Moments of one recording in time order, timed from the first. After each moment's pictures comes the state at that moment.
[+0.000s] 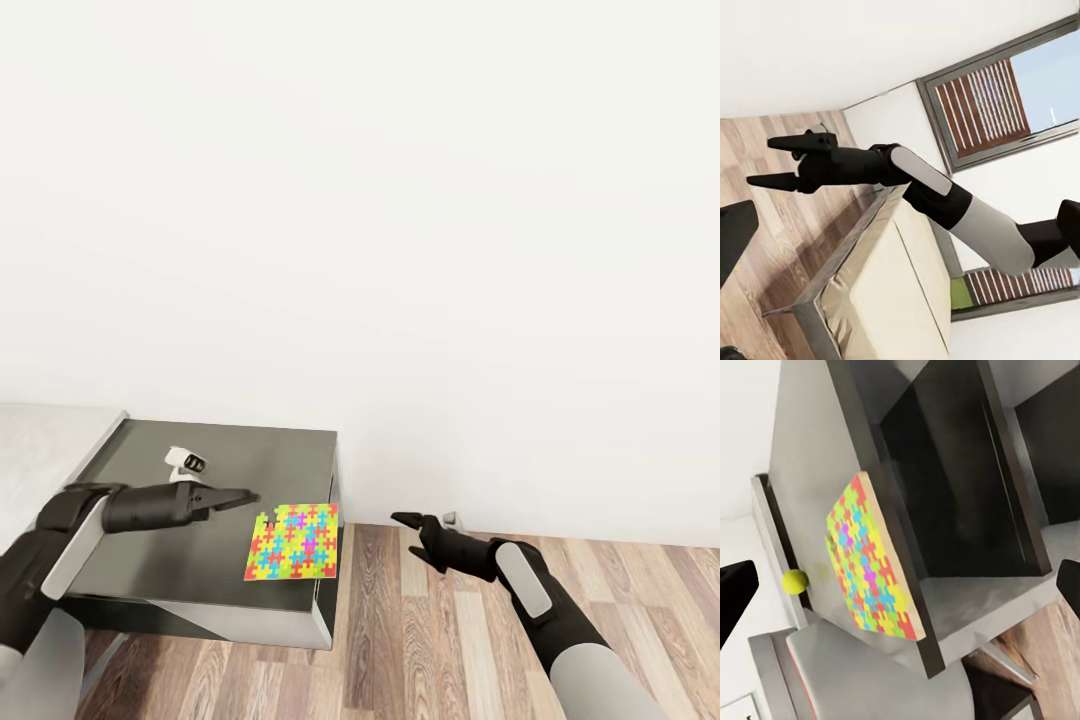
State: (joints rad) left arm -0.57 0.43 -0.10 -1.23 0.56 1.02 -1.34; right arm -0.58 -0.01 -0.02 -0.76 -0.88 0.83 0.34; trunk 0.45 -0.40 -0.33
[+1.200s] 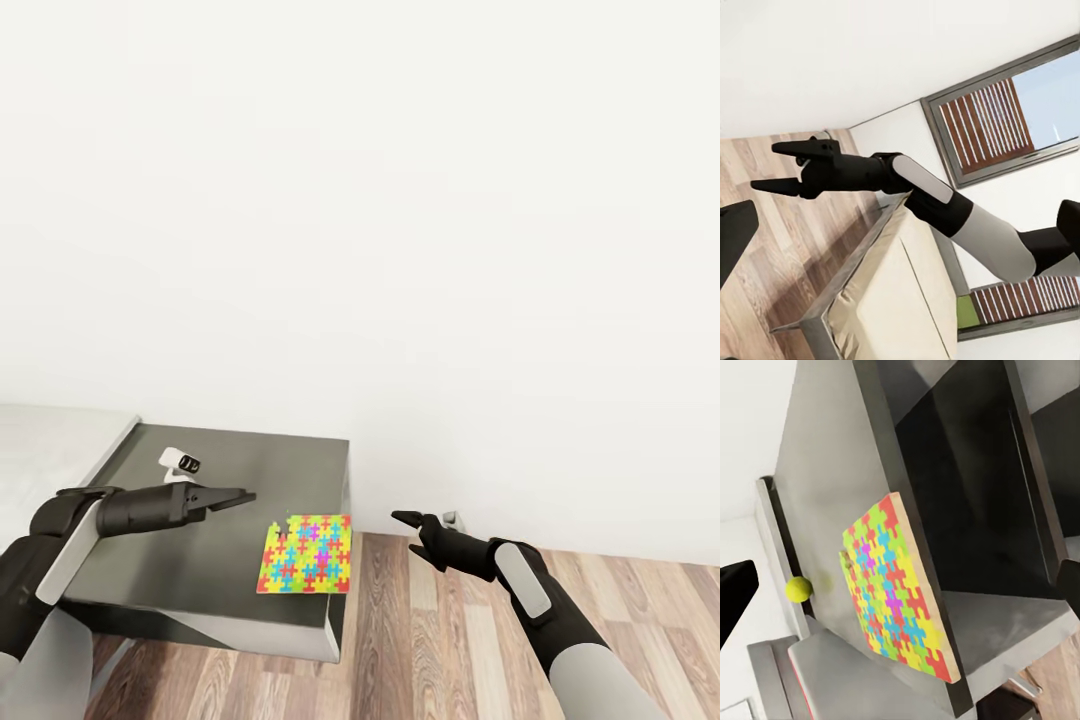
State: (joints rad) left arm -0.55 0.42 -0.06 -1.24 0.55 1.02 -1.34; right arm -0.58 -0.01 -0.02 -0.76 -0.88 0.80 0.34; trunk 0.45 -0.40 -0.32
